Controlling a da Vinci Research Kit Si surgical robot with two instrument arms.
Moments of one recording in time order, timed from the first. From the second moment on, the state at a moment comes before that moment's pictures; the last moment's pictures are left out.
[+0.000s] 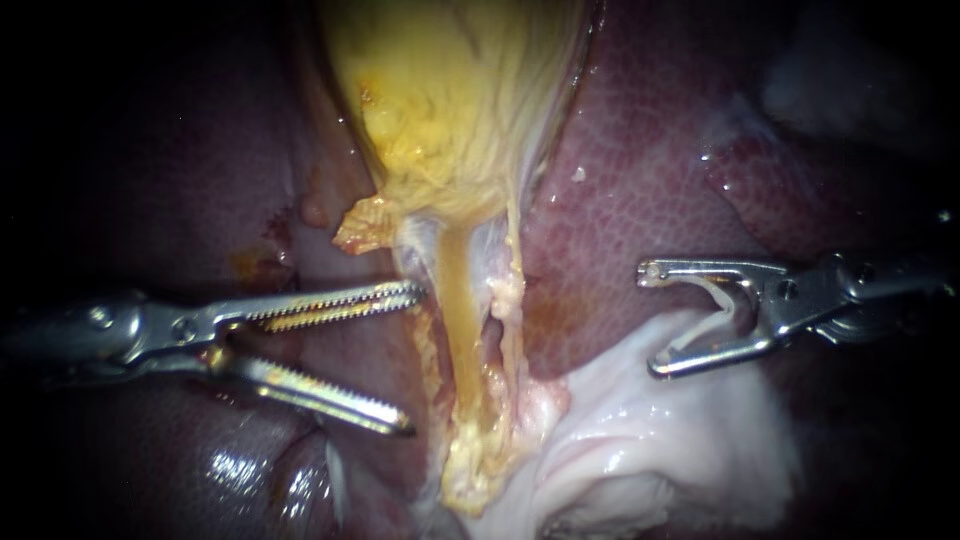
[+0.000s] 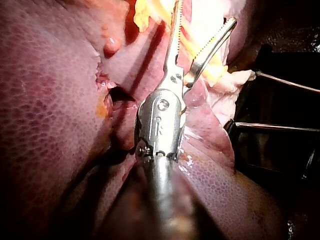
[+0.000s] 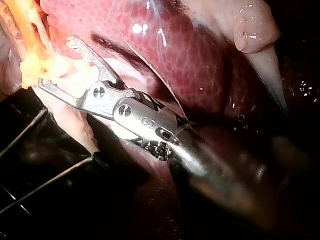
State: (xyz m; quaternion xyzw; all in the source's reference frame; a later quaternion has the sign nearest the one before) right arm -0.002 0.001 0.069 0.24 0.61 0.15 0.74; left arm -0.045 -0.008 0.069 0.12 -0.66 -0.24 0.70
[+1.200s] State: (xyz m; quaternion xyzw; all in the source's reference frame) right arm -0.002 0.001 0.069 0.24 0.61 0.16 0.74; left arm -0.039 -0.001 0.071 0.08 -0.65 -0.29 0.70
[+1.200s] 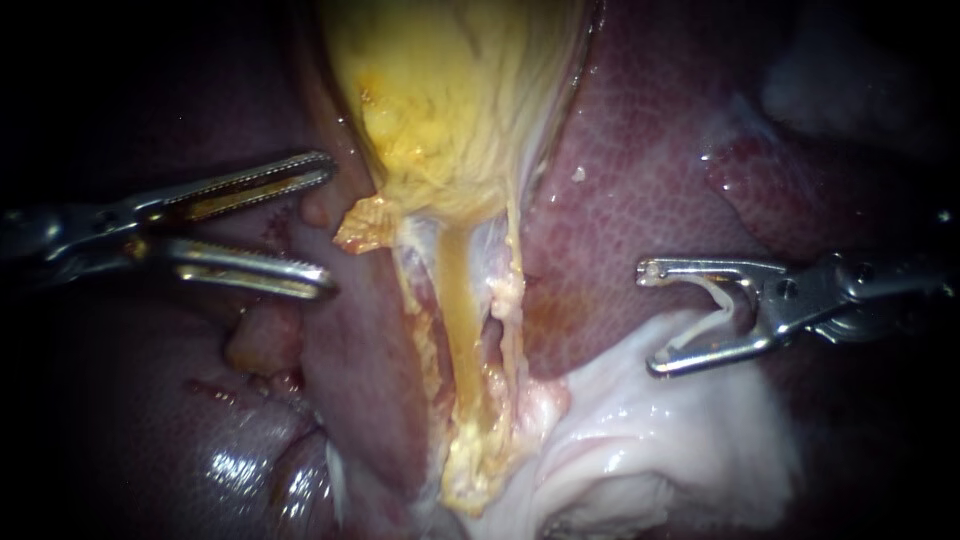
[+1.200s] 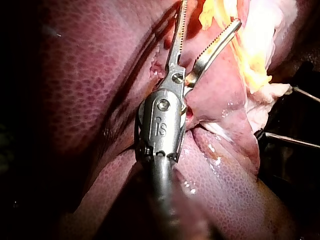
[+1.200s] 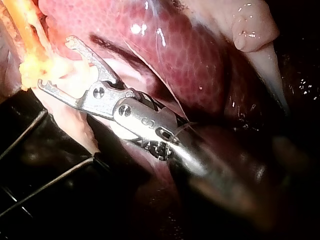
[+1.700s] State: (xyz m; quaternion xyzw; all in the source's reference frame) right arm -0.002 0.001 0.069 0.24 0.61 0.16 0.74; left arm -0.041 -0.002 0.073 0.11 -0.64 -0.31 0.69
